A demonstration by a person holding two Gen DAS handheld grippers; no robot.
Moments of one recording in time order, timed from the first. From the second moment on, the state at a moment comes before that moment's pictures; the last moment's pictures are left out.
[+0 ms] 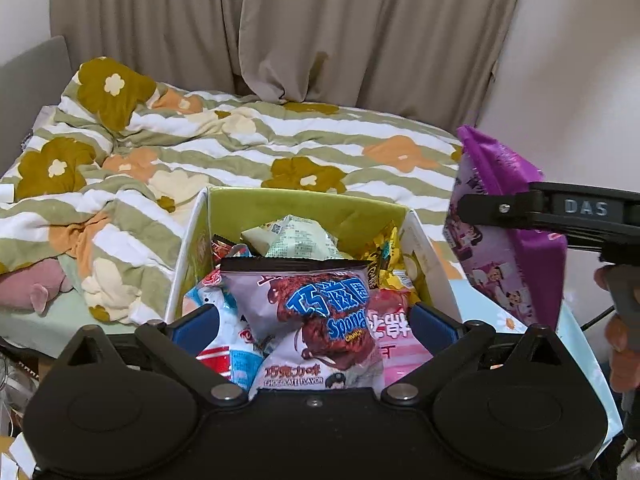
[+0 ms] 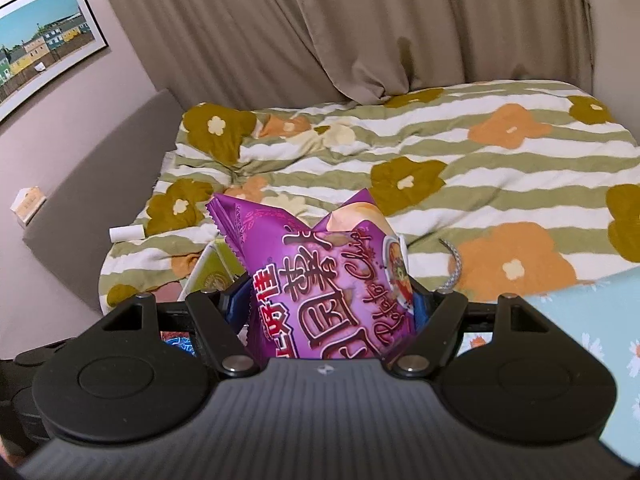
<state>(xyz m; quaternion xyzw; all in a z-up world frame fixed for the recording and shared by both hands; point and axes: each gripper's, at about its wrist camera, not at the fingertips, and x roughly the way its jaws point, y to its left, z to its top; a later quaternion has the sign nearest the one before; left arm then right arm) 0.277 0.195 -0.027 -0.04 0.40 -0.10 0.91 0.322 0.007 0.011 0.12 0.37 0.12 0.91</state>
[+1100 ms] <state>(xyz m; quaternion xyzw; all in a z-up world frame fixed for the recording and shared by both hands) 0.193 0.171 0.021 0.00 0.32 -0.06 0.95 0.246 0.000 0.057 0.08 0.29 0.13 0.94</state>
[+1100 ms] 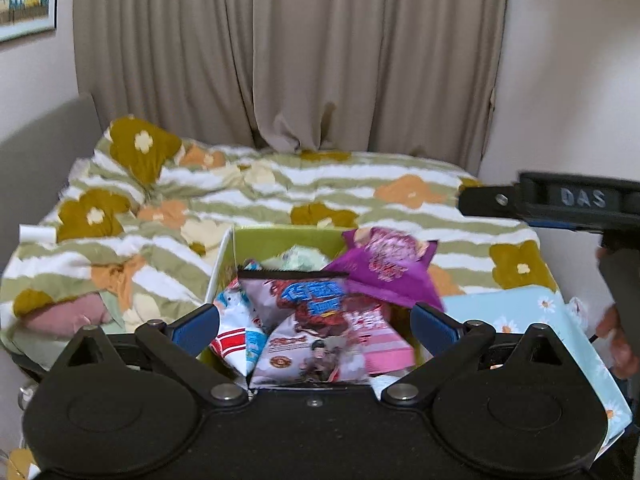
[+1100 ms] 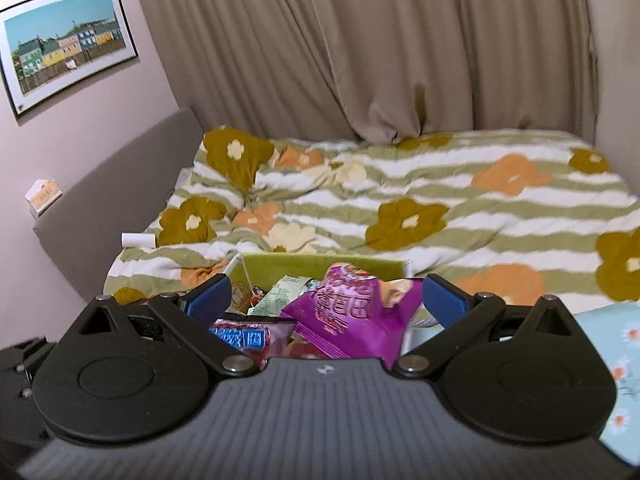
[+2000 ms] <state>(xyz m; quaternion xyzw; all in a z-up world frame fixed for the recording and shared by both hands) 0.044 0.096 0.021 0.04 0.26 -0.02 0.96 0.035 -0.092 0.041 0.01 0.31 -0.03 0.95</state>
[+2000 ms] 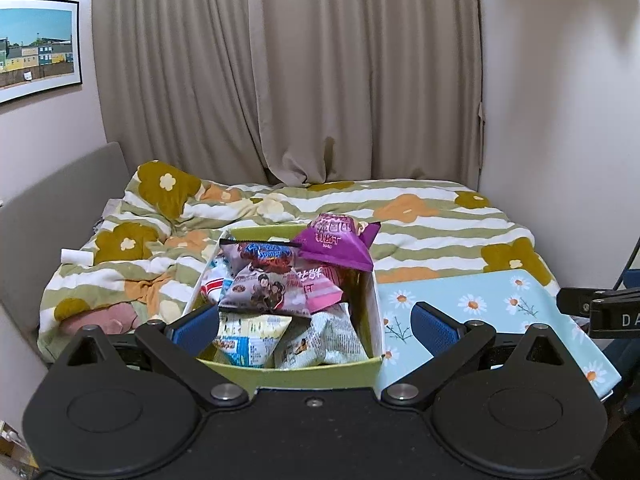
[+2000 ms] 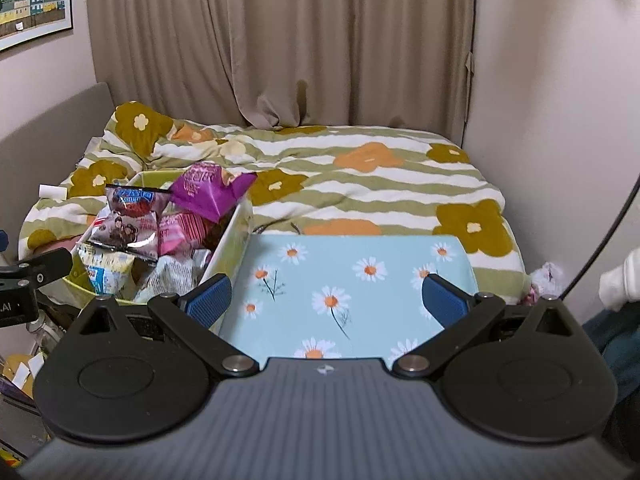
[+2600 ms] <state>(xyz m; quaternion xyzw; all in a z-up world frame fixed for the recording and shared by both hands) 0.042 0.088 0.013 0.04 0.27 -0.03 0.96 0.027 -0.101 0.033 0.02 0.32 -0.04 0.95</state>
